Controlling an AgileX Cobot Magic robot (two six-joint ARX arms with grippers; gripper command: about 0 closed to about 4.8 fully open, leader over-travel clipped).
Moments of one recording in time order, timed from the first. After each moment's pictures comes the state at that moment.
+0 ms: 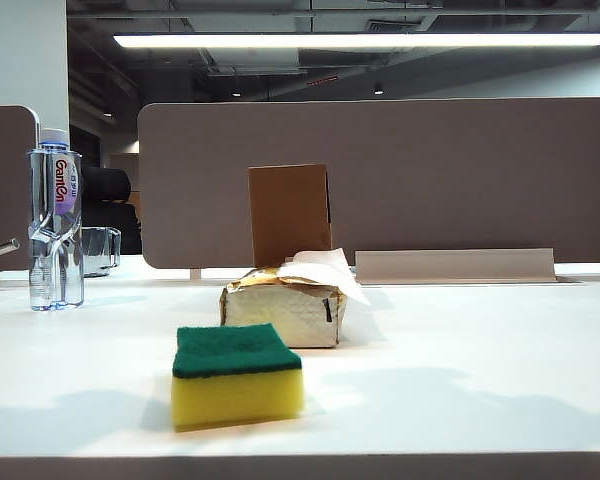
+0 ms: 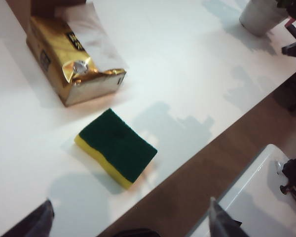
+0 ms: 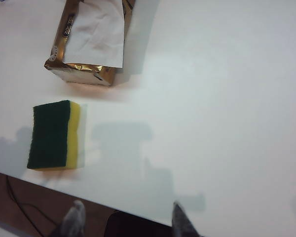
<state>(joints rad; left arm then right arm) -0.09 0.51 0.68 -0.80 0.77 0.02 0.34 0.74 0.90 -0.93 -0.20 0.32</state>
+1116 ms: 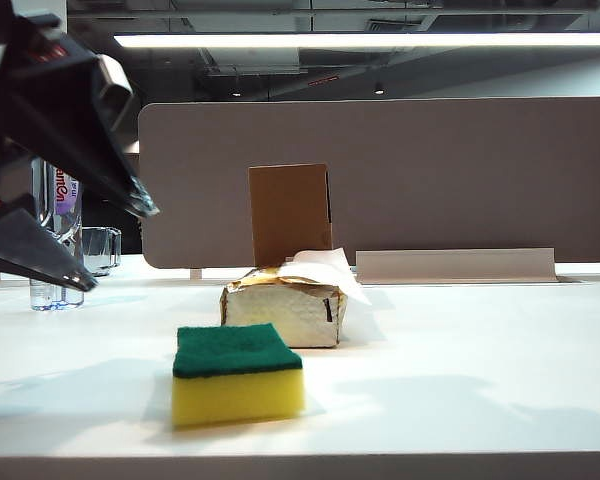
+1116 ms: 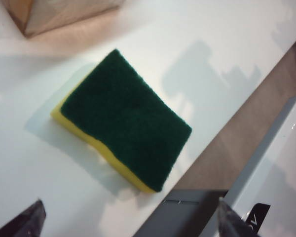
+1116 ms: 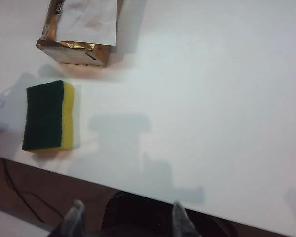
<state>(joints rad) -0.35 1.19 0.68 -0.48 0.68 -0.01 0.34 0.70 0.90 -1.02 -0.20 0.32</state>
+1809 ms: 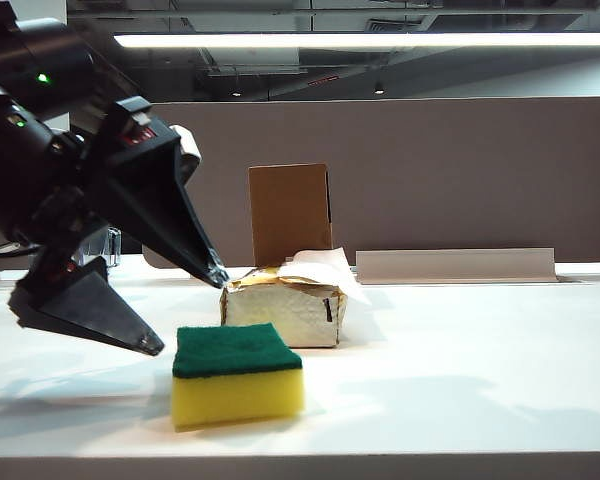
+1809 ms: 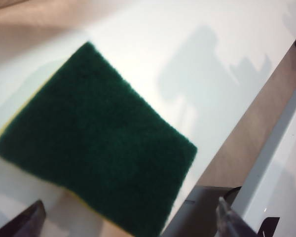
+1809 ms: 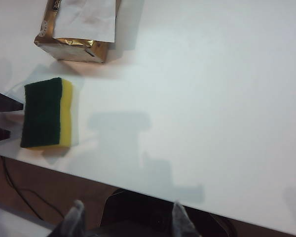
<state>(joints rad) -0.47 1.40 0.68 -0.28 0.66 -0.08 0.34 0.70 0.90 -1.03 -0.20 0.31</state>
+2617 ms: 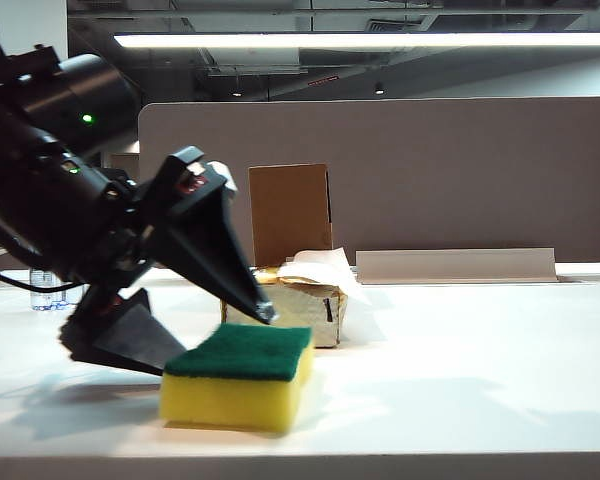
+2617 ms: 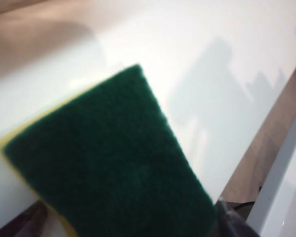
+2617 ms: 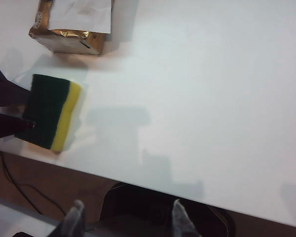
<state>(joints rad) -0.53 1.54 0.68 -0.11 0.65 -0.15 0.34 0.70 0.90 -1.06 -0.20 0.31</state>
